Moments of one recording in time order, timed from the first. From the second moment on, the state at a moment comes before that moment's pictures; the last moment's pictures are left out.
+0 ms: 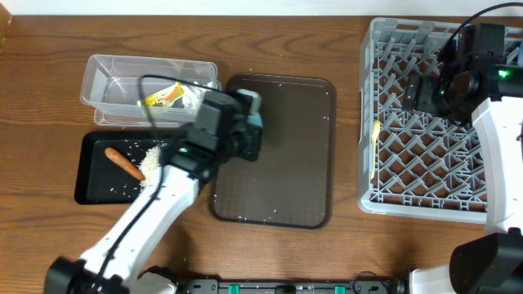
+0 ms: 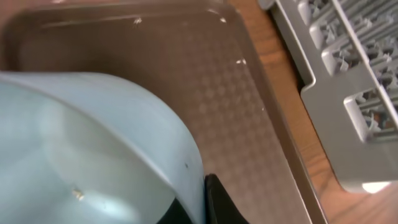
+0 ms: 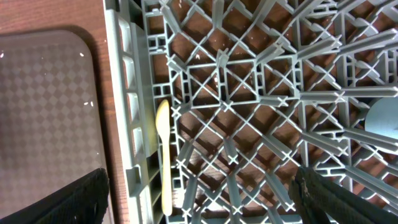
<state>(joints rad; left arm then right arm) -0.44 1.41 0.94 -0.33 0.25 -0.20 -0.09 1.64 1.58 -1.12 -0.03 0.14</state>
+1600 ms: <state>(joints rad) -0.20 1.31 0.94 -0.63 0.14 -0.19 0.33 1.88 1.58 -0.81 -0.16 0.13</state>
